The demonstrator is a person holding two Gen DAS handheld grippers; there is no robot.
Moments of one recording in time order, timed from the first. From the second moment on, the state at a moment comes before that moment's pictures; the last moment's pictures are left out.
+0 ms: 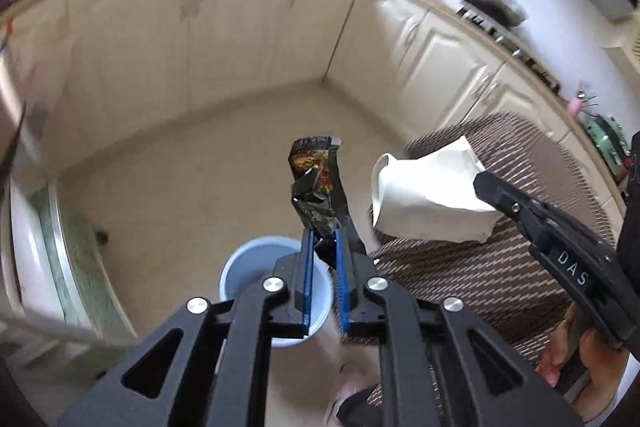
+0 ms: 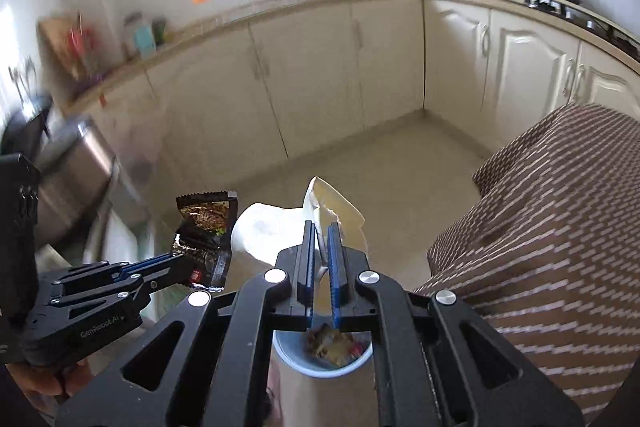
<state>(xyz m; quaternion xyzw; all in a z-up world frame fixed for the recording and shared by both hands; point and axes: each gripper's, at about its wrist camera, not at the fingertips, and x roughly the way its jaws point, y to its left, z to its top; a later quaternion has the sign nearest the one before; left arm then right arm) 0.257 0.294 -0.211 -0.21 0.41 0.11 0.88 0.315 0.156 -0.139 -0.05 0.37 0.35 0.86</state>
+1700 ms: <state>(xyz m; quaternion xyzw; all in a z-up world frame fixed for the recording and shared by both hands) 0.292 0.340 -0.340 -0.29 0.50 0.11 0.81 0.348 0.226 -0.267 -0.13 0.47 0.32 0.81</state>
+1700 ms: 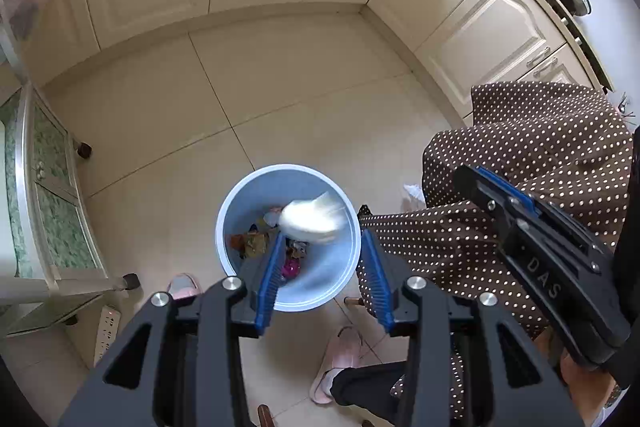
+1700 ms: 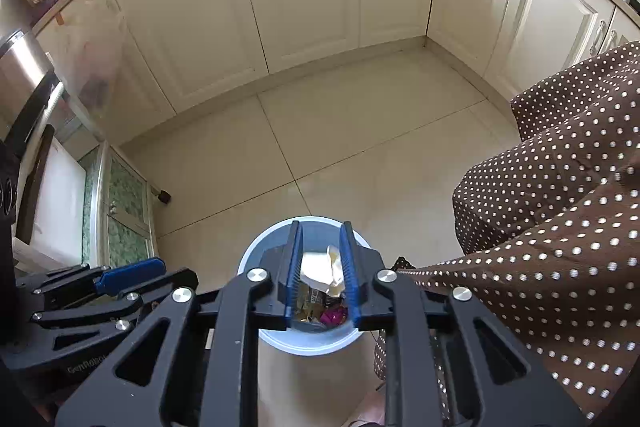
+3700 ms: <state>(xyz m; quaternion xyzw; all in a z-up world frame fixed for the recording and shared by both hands) -0.015 0.018 0.029 0.00 0.11 -0.04 0.99 -0.019 -0.137 0.036 -0.04 0.10 0.07 0.99</state>
